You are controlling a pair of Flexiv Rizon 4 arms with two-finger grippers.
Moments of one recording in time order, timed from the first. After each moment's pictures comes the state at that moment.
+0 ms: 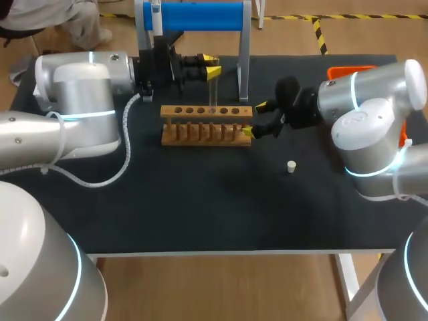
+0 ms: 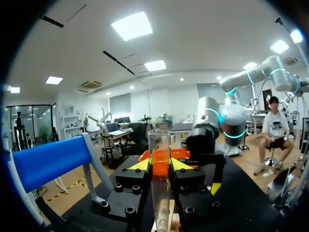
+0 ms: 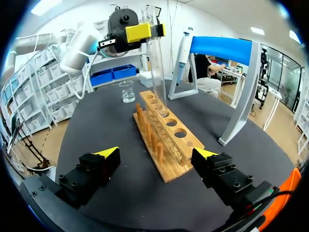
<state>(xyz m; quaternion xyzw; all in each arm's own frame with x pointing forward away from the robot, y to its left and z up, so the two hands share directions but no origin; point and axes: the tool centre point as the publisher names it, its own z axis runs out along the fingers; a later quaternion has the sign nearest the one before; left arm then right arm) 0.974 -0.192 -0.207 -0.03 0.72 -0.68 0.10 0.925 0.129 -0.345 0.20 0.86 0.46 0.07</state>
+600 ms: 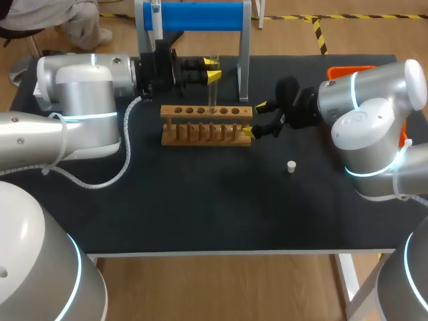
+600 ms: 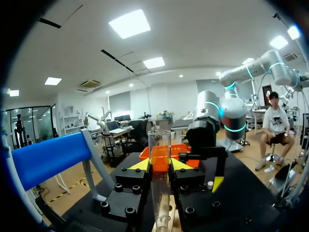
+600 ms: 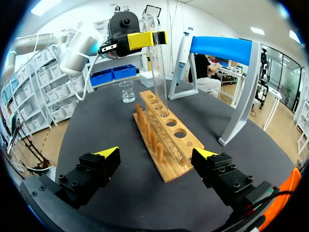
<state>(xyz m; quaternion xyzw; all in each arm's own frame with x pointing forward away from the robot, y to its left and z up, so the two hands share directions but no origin) 0.976 -0.193 -0.219 -0.02 0.73 -0.67 0.11 0.925 0.129 -0.345 0.20 0.86 0.46 0.07</state>
